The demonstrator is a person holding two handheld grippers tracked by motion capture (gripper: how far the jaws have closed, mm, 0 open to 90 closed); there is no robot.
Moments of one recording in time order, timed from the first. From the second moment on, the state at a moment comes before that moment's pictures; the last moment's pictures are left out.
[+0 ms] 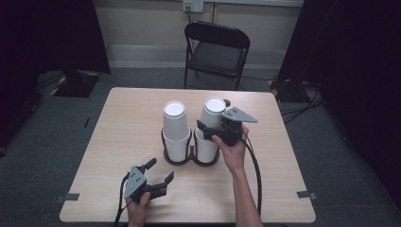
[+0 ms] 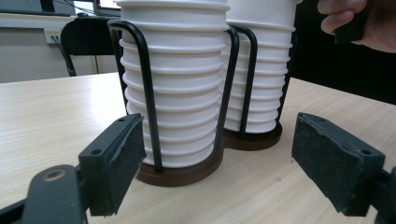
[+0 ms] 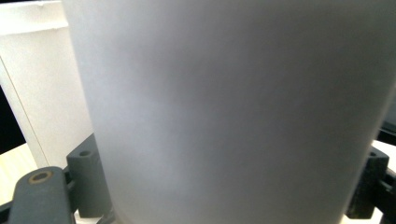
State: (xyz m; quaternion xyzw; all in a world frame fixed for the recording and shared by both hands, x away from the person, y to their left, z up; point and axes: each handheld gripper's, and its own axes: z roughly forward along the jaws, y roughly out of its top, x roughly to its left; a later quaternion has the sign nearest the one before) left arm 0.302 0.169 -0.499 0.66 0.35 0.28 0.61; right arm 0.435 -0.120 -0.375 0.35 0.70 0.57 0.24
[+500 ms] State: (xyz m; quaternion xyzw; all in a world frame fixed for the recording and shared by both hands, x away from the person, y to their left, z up) left arm 0.303 0.170 -0.499 0.65 0.36 0.27 0.61; right arm 0.433 -0.123 -0.361 0.34 0.70 0.58 0.24
